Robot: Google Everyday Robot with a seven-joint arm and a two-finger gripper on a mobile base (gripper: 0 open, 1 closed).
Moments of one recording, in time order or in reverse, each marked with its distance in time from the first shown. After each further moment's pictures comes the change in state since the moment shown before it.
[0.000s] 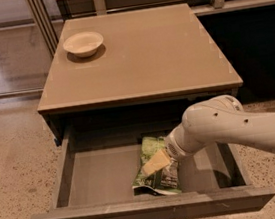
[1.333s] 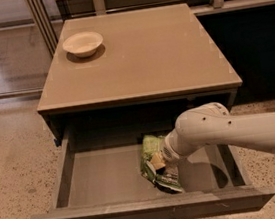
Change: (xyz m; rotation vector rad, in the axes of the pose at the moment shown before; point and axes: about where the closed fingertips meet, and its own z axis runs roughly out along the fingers) arm 0.004 0.000 0.051 -0.042 0.035 0.017
